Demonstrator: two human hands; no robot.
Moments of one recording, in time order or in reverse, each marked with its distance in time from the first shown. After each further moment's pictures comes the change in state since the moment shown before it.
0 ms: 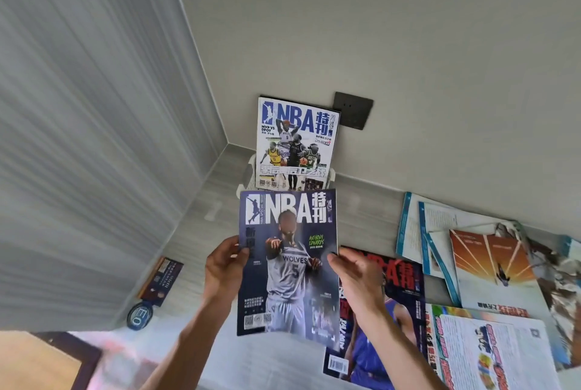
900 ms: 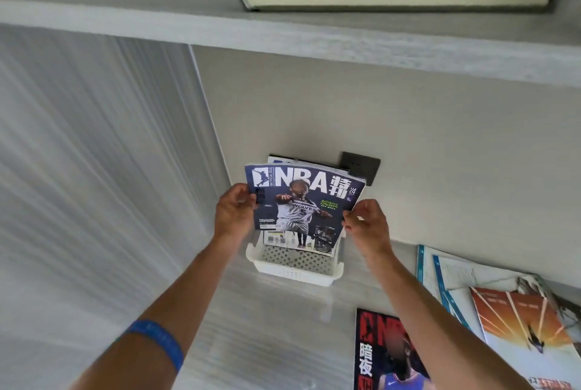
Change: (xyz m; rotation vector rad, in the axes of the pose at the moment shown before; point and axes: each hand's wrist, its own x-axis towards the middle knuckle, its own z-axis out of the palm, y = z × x) left_hand 0.154 0.158 0.043 0.049 -0.098 0.269; right_hand 0.139 -0.139 0.038 0.046 0.159 -0.104
